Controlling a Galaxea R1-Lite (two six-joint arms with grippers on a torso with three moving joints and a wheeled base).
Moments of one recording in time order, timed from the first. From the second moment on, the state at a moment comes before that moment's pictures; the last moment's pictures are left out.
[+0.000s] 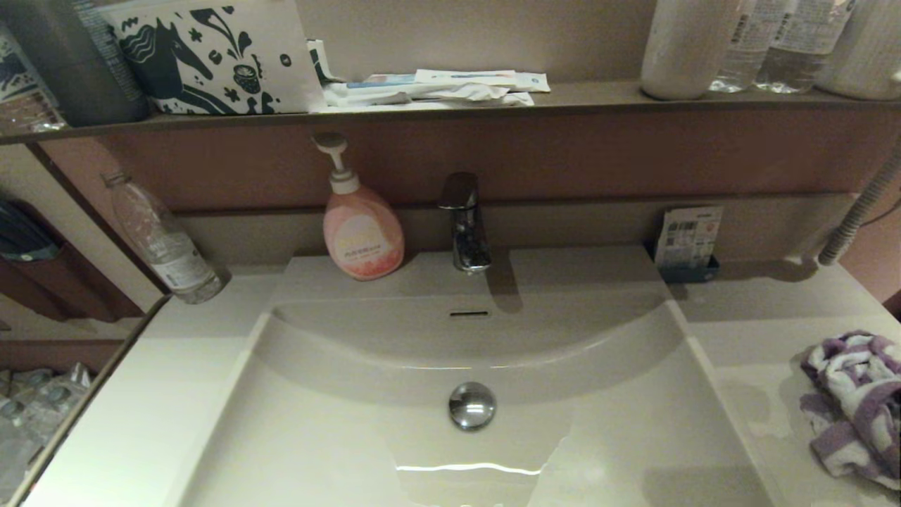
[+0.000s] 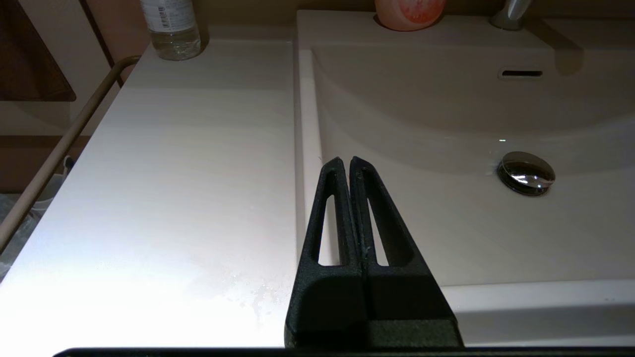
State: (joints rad) left arm 0.00 0.00 0.00 -0.07 -0.03 -0.04; right arm -0.31 1.43 -1.05 0.60 -0.15 -0.12
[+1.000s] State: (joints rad) left arm 0.00 0.00 0.00 -0.08 -0.03 -0.04; right arm -0.34 1.62 -1.21 0.78 -0.04 0.00
